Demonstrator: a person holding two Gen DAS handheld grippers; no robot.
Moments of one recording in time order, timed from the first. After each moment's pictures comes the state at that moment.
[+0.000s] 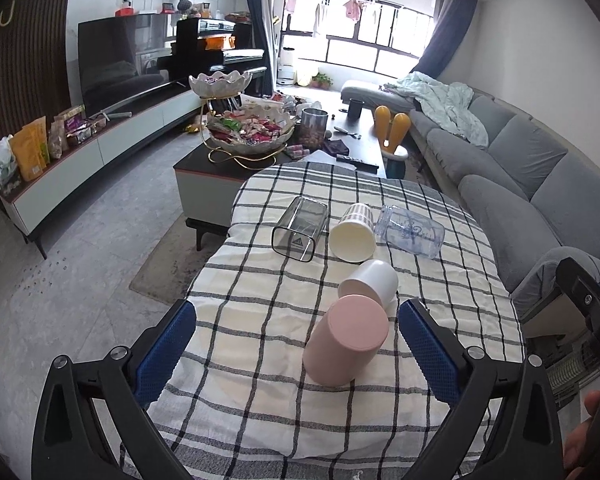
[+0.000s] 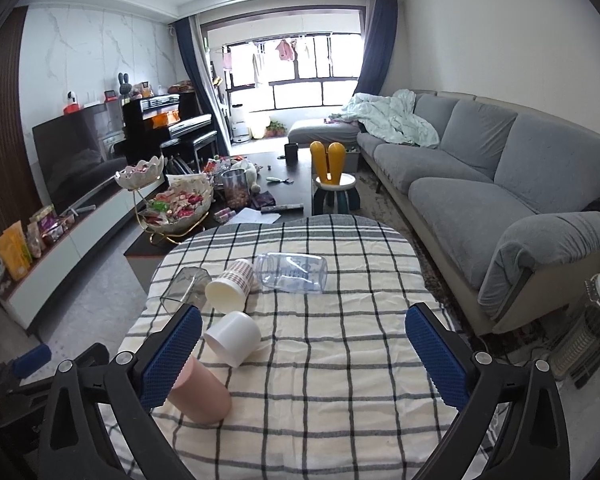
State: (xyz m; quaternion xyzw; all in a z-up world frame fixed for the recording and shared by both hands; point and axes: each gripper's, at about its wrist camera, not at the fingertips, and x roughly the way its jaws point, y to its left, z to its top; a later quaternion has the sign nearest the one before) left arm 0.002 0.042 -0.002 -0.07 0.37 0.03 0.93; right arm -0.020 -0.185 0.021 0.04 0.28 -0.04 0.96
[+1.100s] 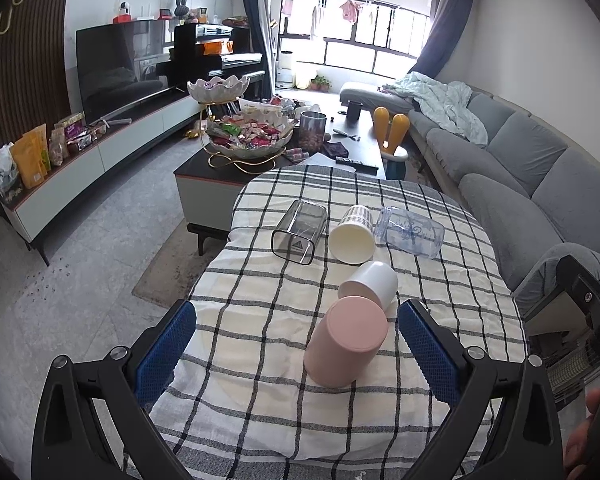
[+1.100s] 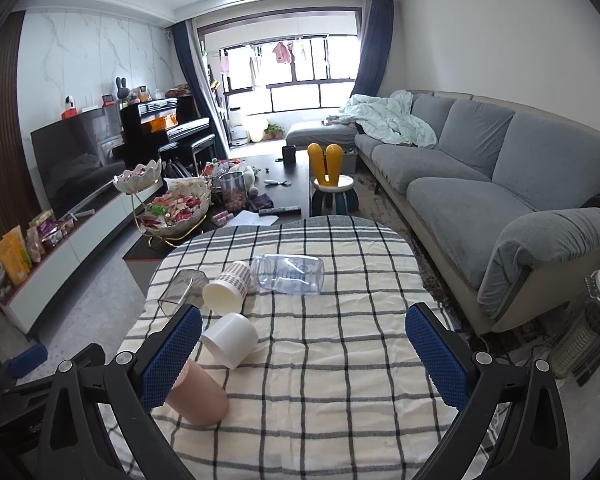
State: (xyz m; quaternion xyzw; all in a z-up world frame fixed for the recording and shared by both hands) left arm 0.001 0.037 -0.003 -0.06 0.36 0.03 0.93; right arm -0.021 -0.186 0.016 0.05 0.27 -0.04 0.96
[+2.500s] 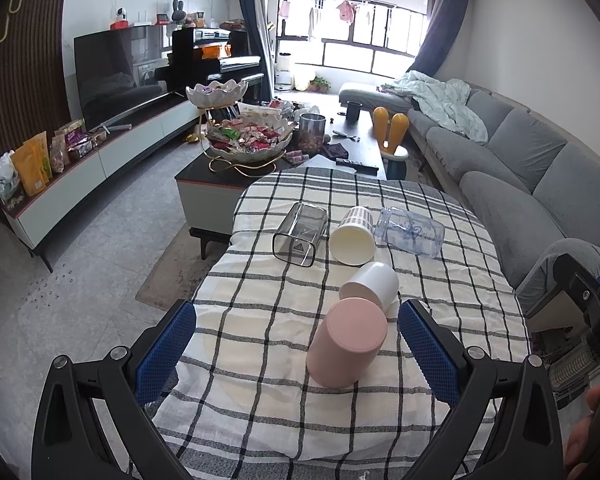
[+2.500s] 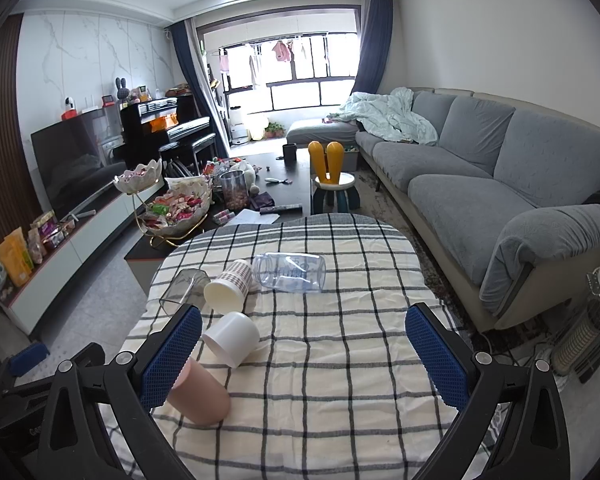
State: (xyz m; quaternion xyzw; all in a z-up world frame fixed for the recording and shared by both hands) left arm -0.002 0.031 0.002 -0.05 0.36 0.03 0.93; right arm -0.021 -0.188 0.017 0.05 0.27 -0.03 0.96
